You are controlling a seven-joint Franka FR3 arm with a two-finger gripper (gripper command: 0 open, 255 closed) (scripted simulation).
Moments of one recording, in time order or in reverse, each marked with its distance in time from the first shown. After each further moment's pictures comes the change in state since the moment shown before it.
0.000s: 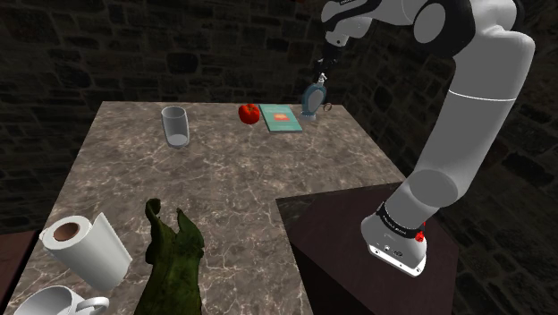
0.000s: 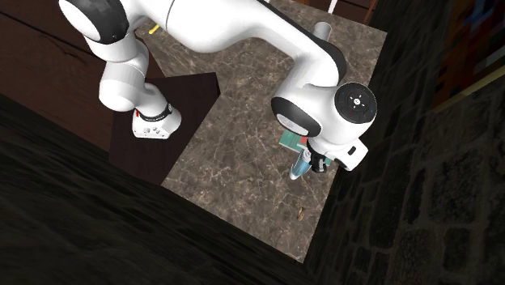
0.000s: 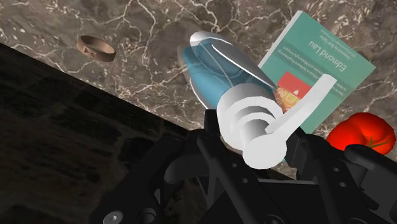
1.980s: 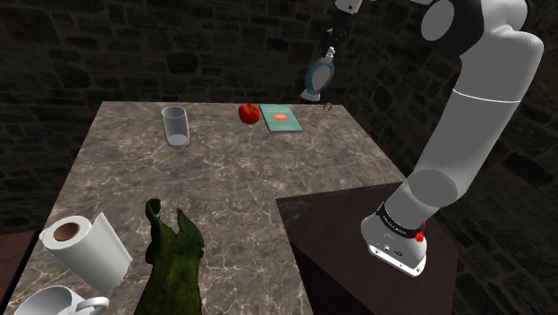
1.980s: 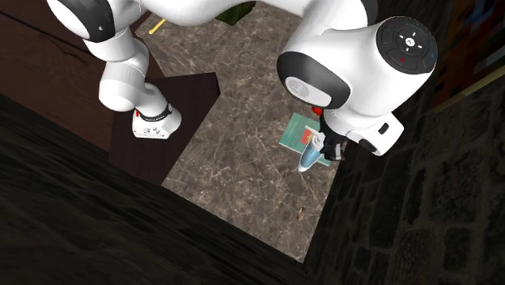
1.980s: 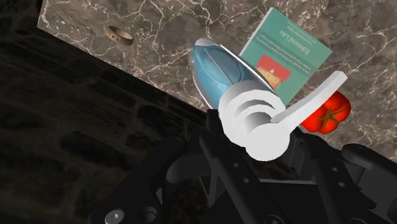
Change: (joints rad) arm -0.008 -0.040 -0.014 0.242 -0.035 -0.276 0.042
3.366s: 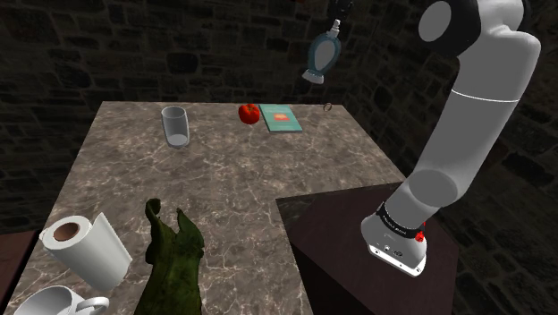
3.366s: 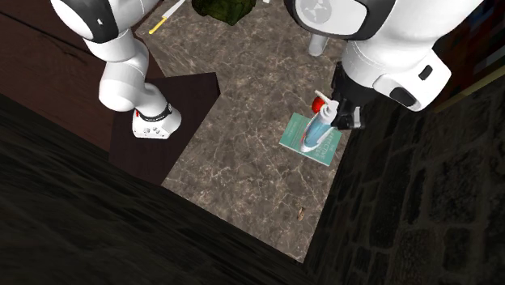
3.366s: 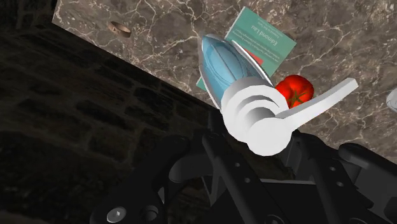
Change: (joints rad) arm 0.002 0.013 0.006 0.284 0.001 -0.266 0.062
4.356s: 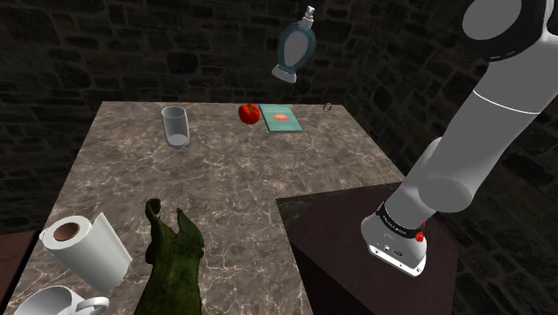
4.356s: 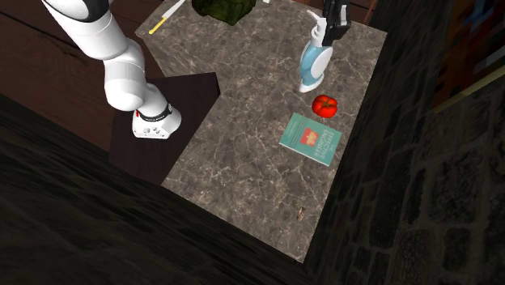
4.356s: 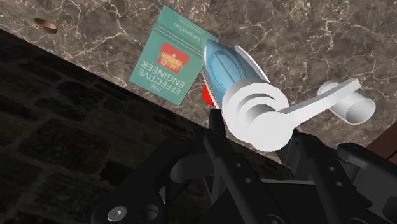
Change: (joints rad) arm 0.245 -0.185 0.134 -0.130 -0.108 -0.006 0.356
